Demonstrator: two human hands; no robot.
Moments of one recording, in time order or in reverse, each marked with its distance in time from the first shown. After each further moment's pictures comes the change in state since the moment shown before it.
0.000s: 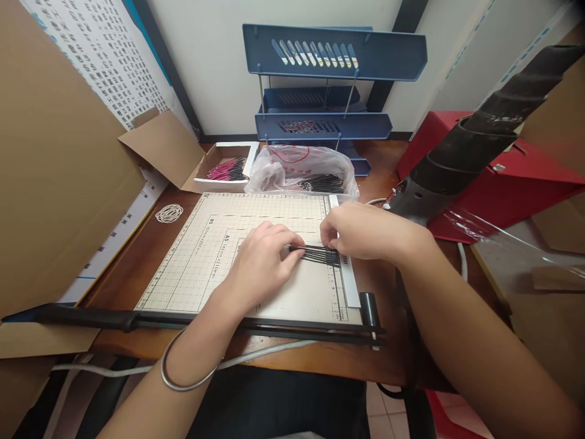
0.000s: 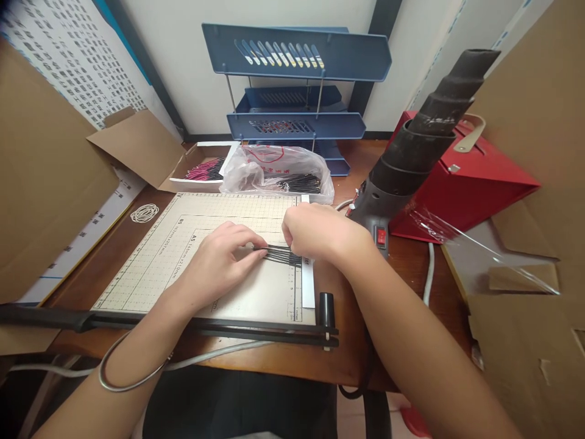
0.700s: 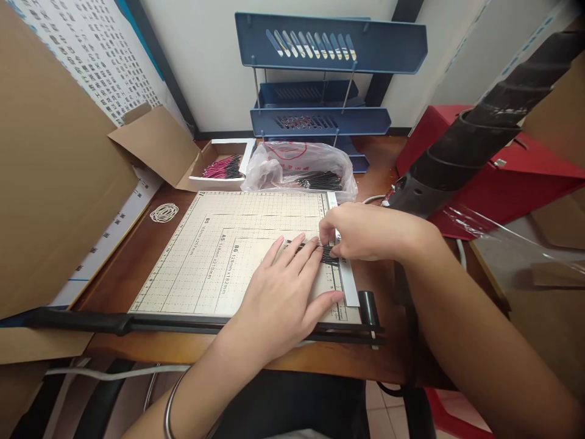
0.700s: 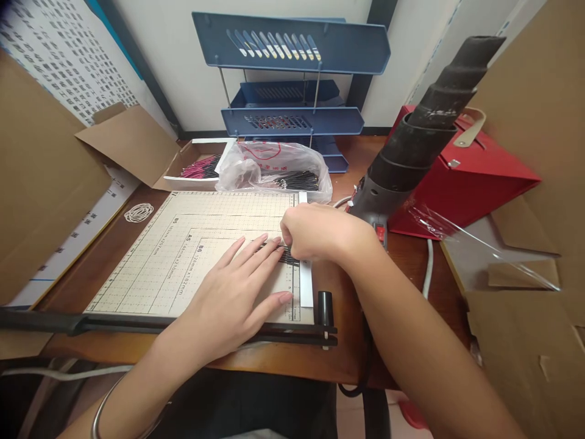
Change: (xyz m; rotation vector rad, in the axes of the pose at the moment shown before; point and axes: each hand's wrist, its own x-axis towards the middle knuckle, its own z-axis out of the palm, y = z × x) left_hand -0.032 0.038 0.021 0.280 -0.094 0.168; right_hand -0.002 0.004 0.000 -0.002 -0.017 0.004
